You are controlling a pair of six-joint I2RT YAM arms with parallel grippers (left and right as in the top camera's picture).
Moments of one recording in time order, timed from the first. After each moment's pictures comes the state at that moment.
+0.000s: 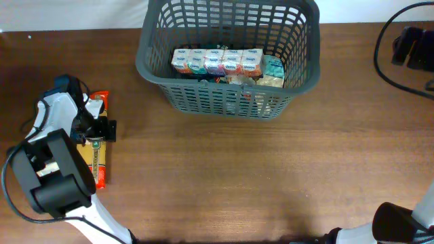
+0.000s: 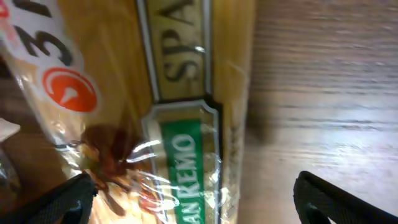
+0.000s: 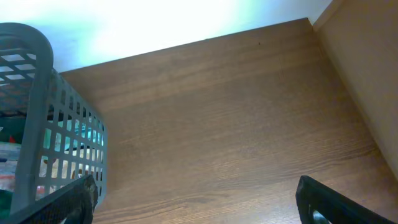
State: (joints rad) left arm 0.36 2.03 1.43 -0.99 -0.08 0.32; right arm -0.36 1.66 2.18 -1.29 -0.10 -0.06
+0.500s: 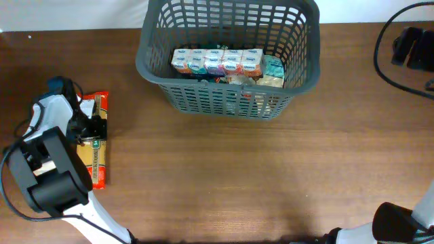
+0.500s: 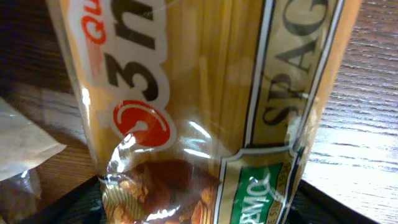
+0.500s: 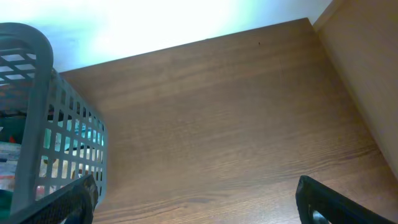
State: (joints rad) left arm 0.40 2.06 1.43 -0.91 -0.10 0.29; right arm -0.36 1.66 2.18 -1.29 -0.10 -0.06
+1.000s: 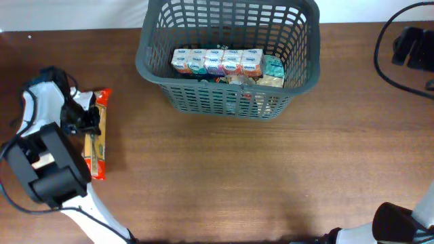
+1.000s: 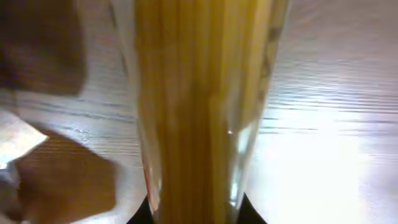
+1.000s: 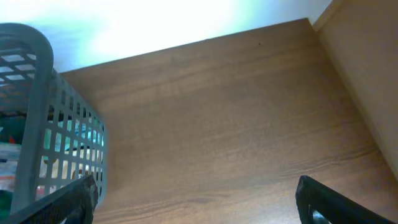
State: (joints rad) left arm 0.41 2.14 1.68 -1.20 0.05 0.28; right arm -0.36 1.66 2.18 -1.30 -0.10 -0.06
